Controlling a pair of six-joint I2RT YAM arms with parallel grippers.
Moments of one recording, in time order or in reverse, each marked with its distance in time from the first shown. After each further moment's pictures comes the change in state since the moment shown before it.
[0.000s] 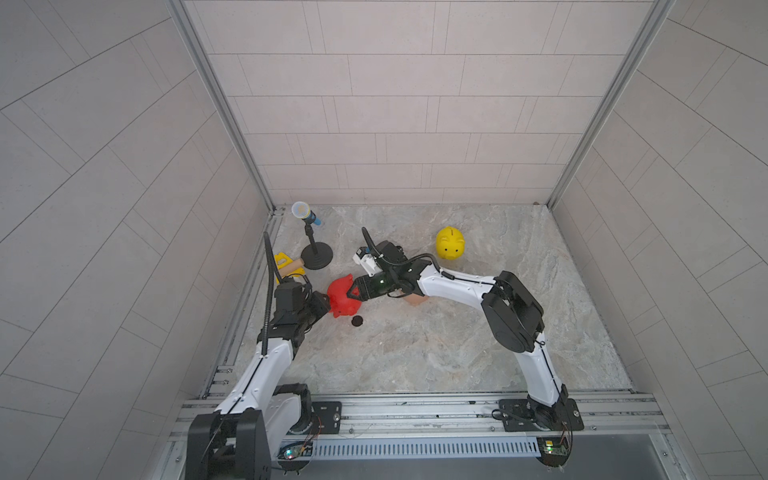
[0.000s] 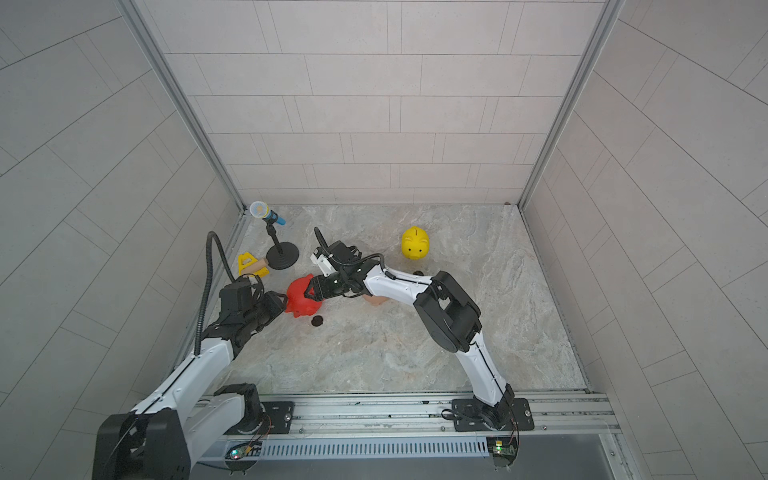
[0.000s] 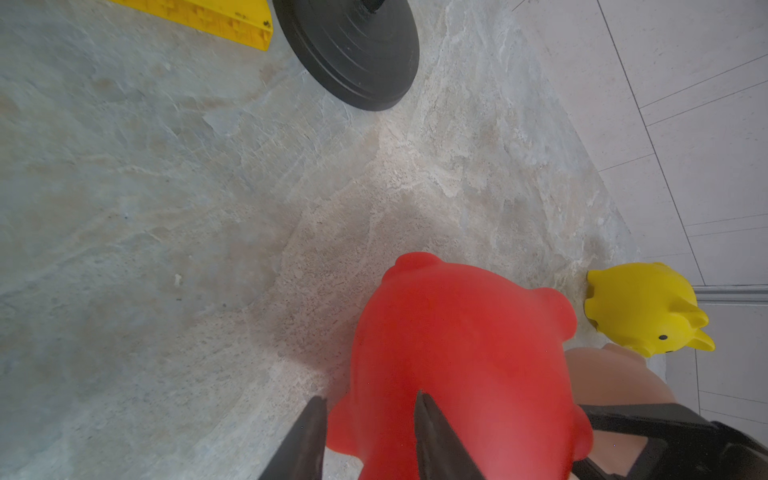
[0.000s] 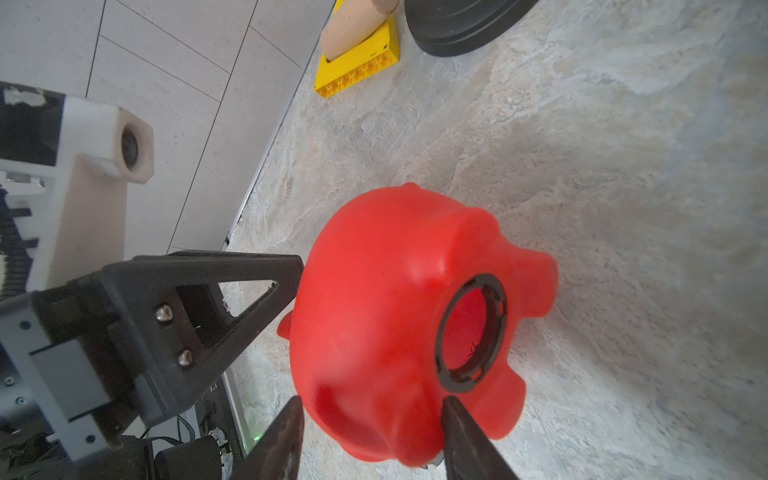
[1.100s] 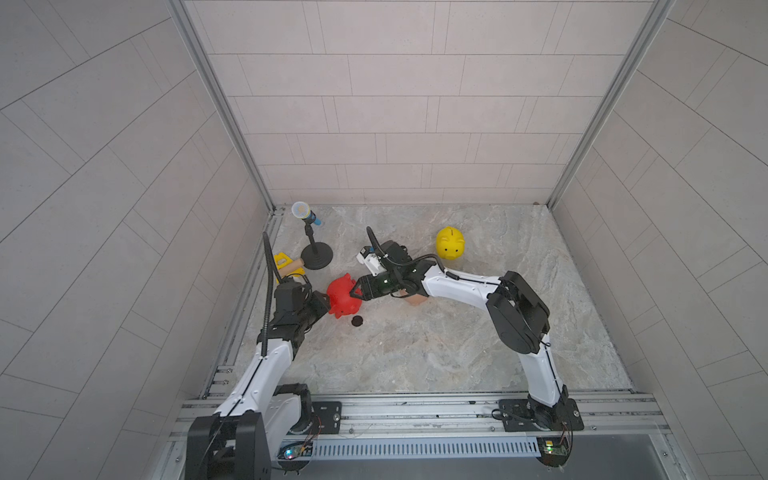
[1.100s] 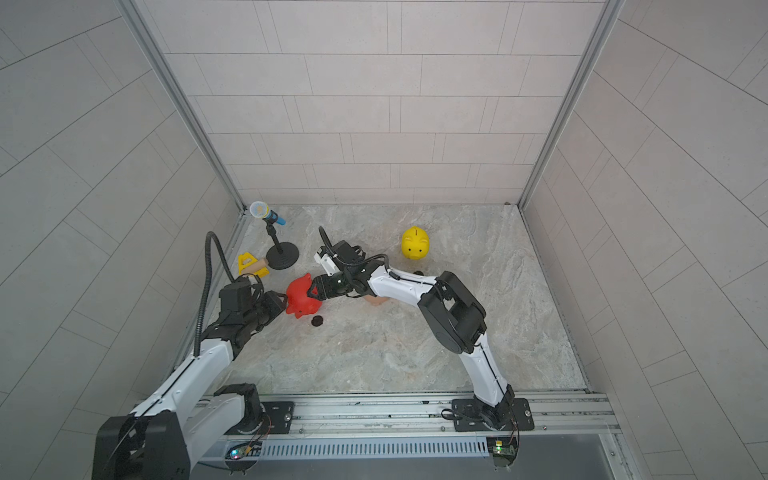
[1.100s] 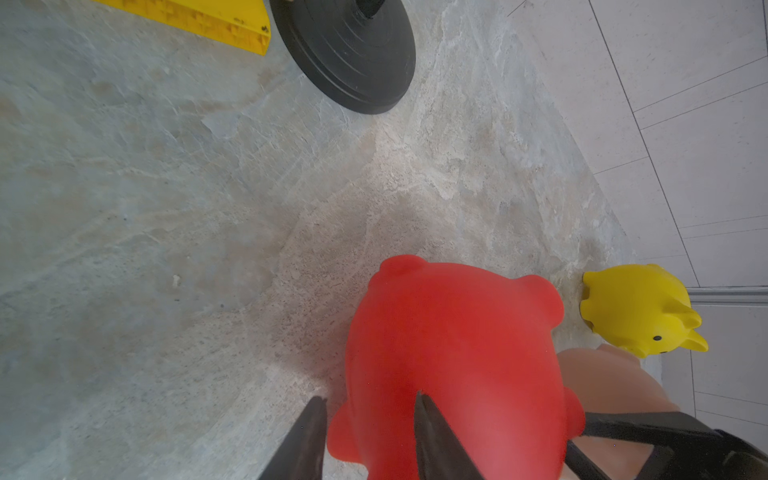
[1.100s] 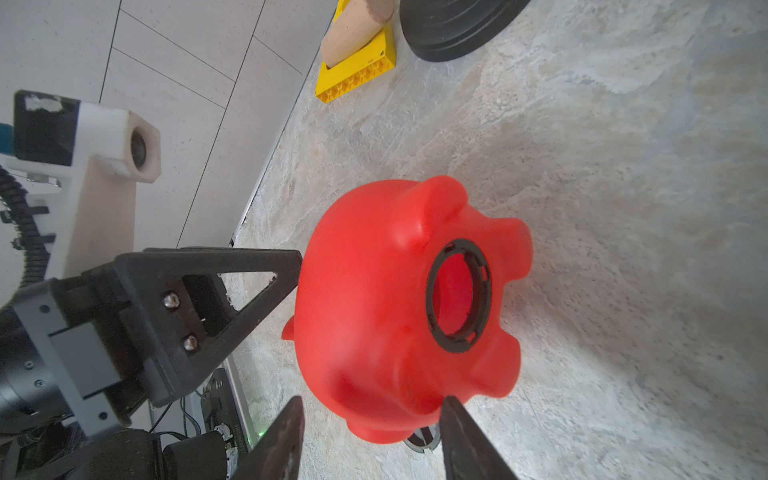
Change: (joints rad) left arm 0.000 -0.013 0.000 -0.001 -0.002 -0.004; right arm -0.013 -0.035 -0.054 0.031 -0.006 0.013
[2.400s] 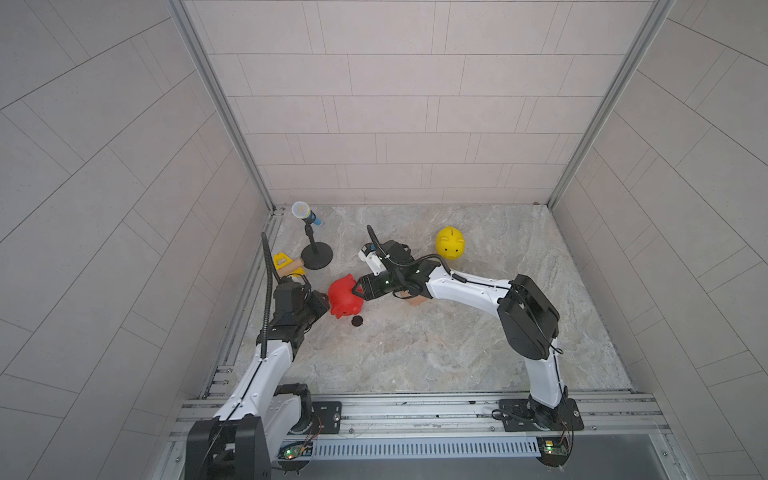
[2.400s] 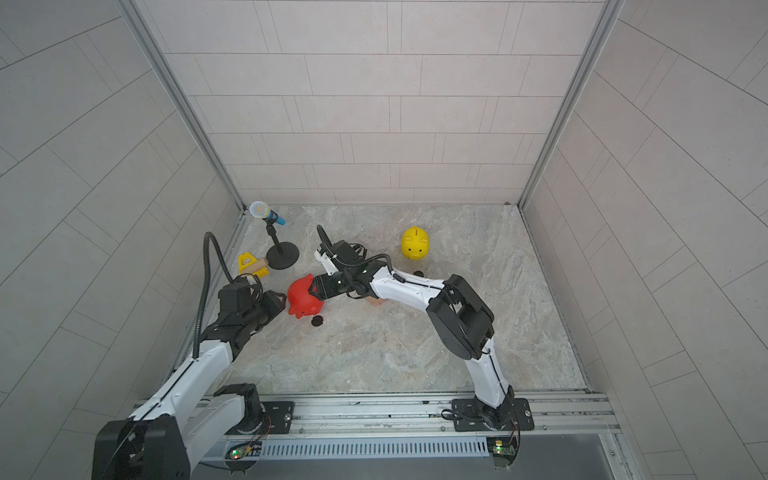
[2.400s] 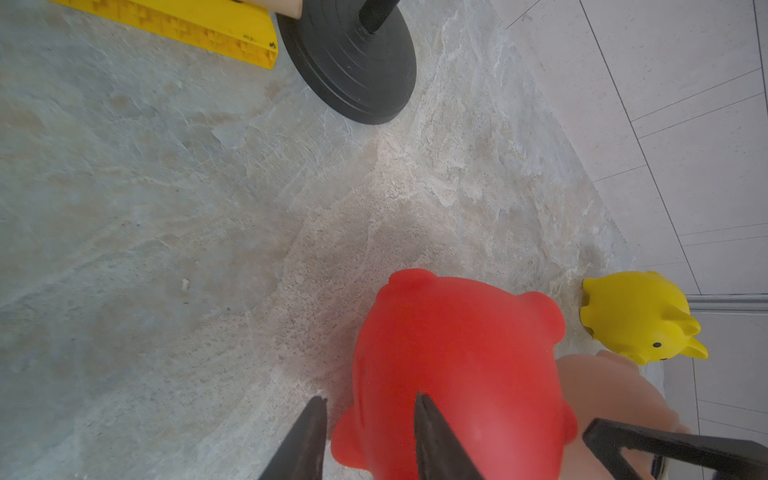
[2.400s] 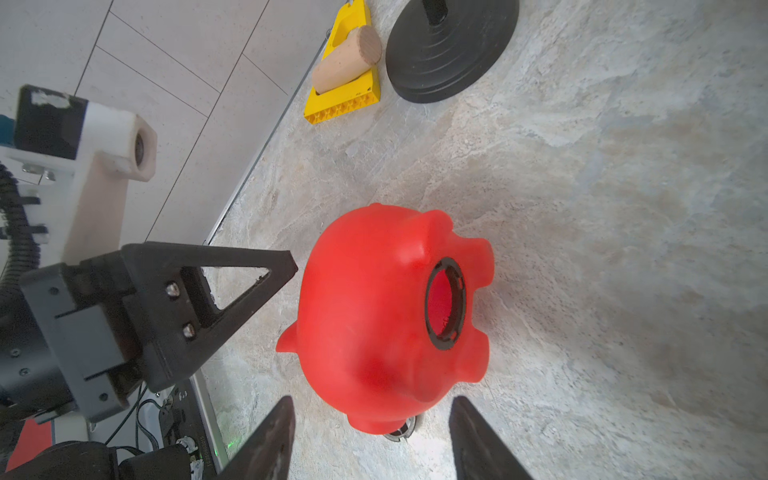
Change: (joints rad) left arm 0.000 -0.018 0.000 -0.007 -0.017 -0.007; right arm 0.014 -0.076 -0.026 -0.031 0.132 -0.074
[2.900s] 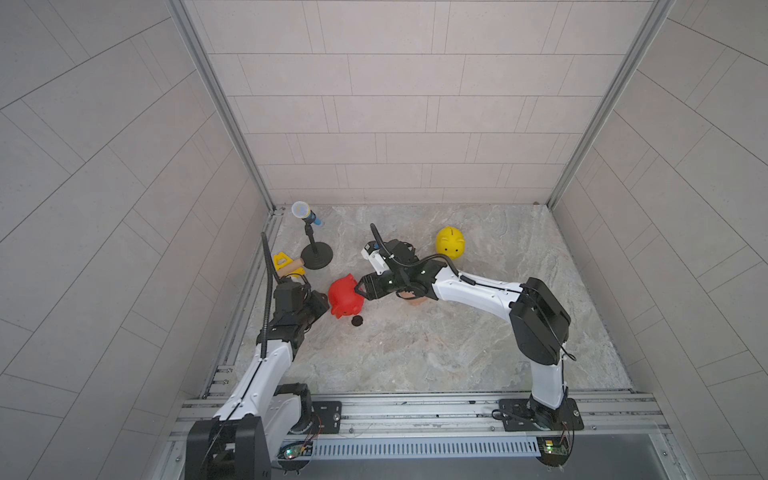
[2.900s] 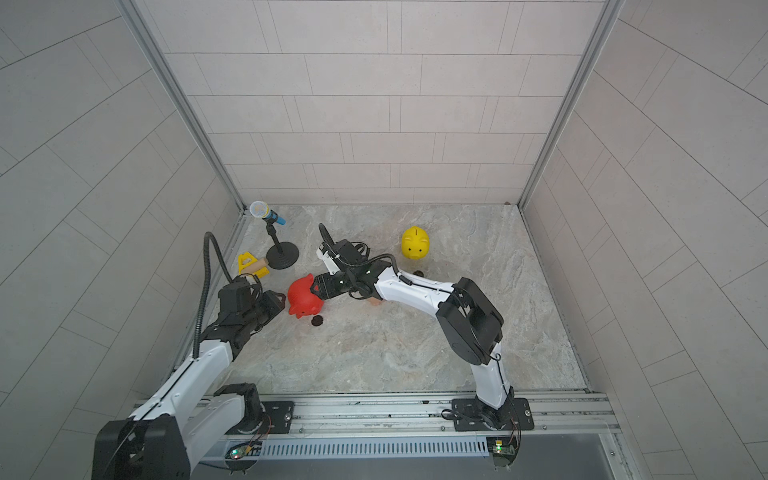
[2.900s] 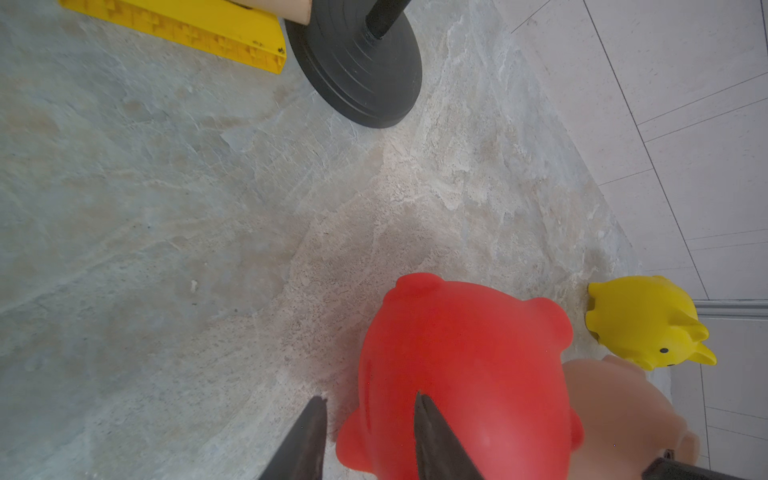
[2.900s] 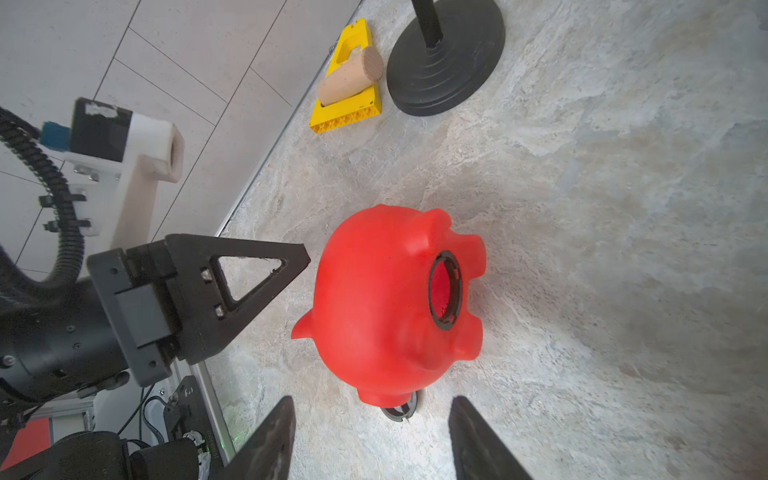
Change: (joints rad) left arm 0.000 0.000 0.000 -0.003 -0.015 0.000; right arm 0.016 -0.066 -0.039 -0.018 0.038 -0.002
